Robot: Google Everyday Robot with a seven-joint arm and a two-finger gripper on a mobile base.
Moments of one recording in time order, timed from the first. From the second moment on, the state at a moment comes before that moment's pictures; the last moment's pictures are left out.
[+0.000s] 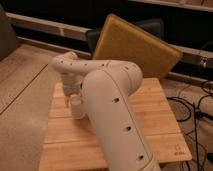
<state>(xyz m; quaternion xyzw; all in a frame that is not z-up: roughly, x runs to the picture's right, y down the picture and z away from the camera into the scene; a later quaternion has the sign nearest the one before) -0.177 0.084 0.839 -0.37 0.26 0.48 0.75</state>
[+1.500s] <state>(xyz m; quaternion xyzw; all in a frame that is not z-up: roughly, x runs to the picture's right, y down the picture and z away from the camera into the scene) -0.160 -0.030 0.753 -0.29 0.18 0.55 0.77</state>
